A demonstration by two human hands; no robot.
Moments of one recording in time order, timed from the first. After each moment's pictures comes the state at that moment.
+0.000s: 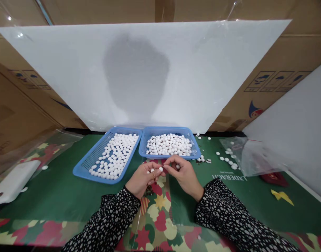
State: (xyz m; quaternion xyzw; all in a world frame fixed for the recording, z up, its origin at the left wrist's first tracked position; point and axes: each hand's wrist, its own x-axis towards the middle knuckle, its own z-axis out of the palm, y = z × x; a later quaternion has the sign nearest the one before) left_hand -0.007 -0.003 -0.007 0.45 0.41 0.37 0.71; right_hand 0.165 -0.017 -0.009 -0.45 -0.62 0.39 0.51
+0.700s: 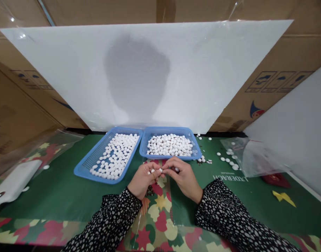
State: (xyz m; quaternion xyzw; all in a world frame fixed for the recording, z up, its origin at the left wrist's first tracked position) left_hand -0.004 -0.008 -0.008 0.44 0.43 0.40 0.68; right_hand 0.163 -0.021 -0.011 -0.41 -0.67 0.35 0.52
